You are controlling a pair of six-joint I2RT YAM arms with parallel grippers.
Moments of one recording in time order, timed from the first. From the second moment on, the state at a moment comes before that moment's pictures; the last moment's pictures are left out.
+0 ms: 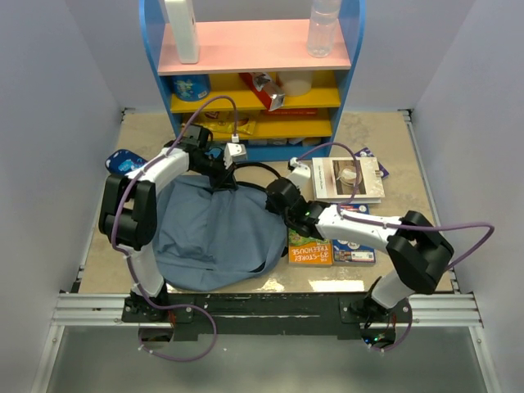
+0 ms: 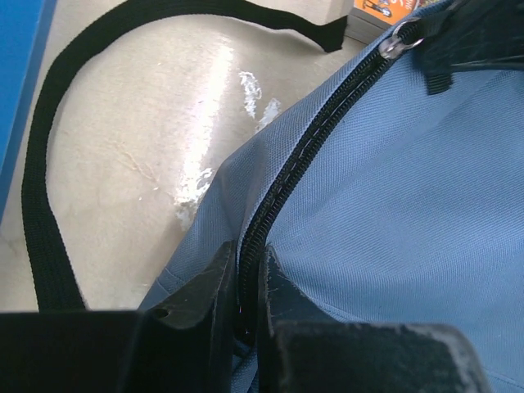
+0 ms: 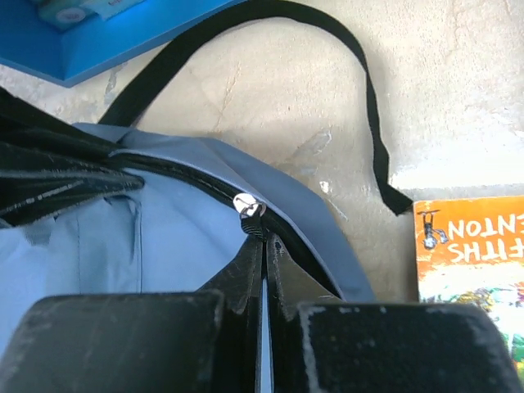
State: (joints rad) left arm -0.25 1.87 1.36 -0.61 0.81 0.80; right arm 0.90 1.56 0.93 -0.01 0.57 0.94
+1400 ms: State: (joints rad) left arm -0.47 1.84 1.47 -0.68 0.94 1.09; right arm 0.89 1.37 0.83 -0.11 0.38 0.85
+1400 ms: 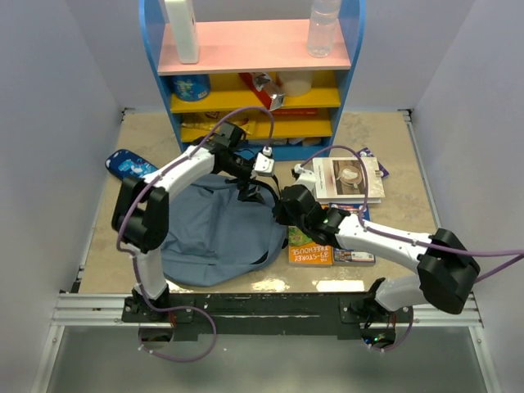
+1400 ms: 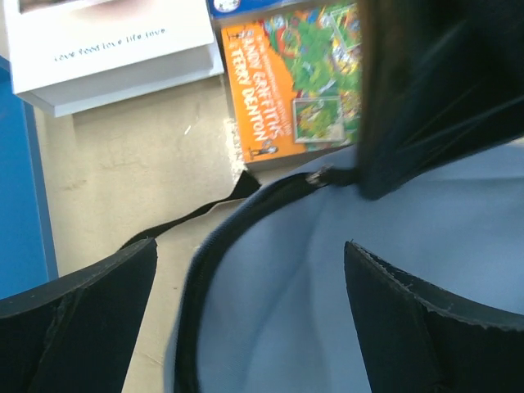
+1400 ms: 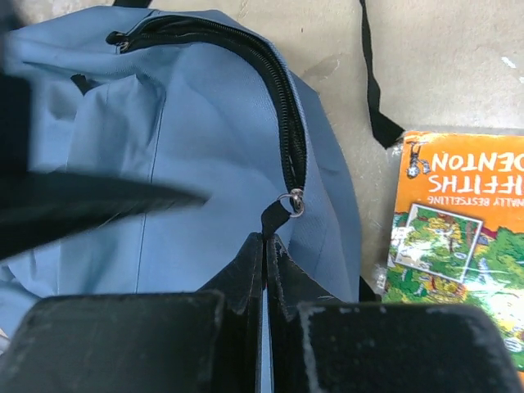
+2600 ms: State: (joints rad) left arm -0.53 2.14 1.77 -0.98 0.90 1.46; right arm 0.90 1.34 0.83 -0.13 0.38 0.78
